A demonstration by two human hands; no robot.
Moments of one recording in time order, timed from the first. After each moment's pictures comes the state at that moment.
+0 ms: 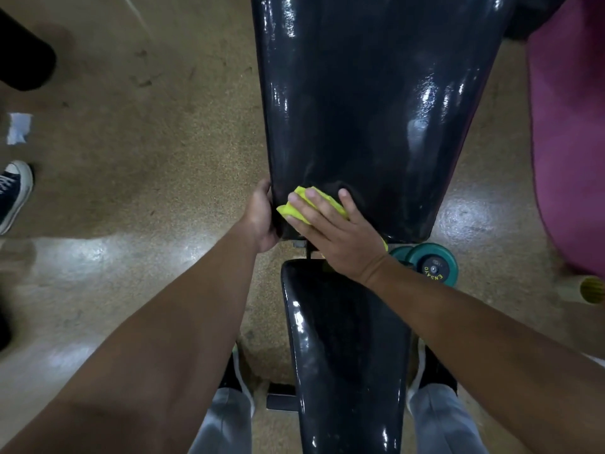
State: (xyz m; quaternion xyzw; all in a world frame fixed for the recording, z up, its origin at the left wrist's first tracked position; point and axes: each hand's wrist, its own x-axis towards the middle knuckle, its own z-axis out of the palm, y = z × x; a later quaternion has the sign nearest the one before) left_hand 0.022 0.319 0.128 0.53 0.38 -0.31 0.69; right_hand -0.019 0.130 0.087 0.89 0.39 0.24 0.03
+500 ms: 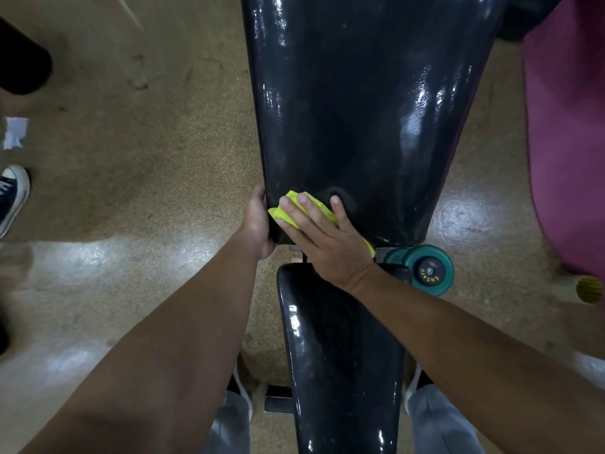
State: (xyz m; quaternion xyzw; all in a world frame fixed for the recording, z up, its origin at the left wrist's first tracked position) left_hand 0.020 0.310 0.128 0.52 0.39 -0.28 0.71; right_hand -0.026 0.144 0.088 0.90 0.36 0.24 0.01
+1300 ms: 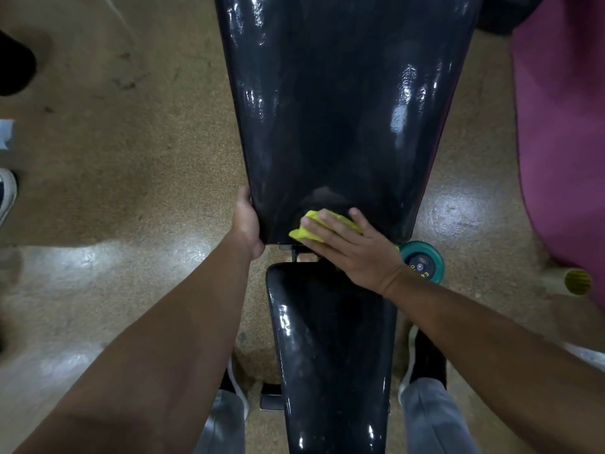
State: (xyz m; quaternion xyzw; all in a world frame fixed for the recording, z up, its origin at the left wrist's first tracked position) left_hand 0.018 0.297 0.126 0.52 0.43 -0.22 0.70; right_hand -0.031 0.071 0.074 0.87 0.43 0.22 0.04
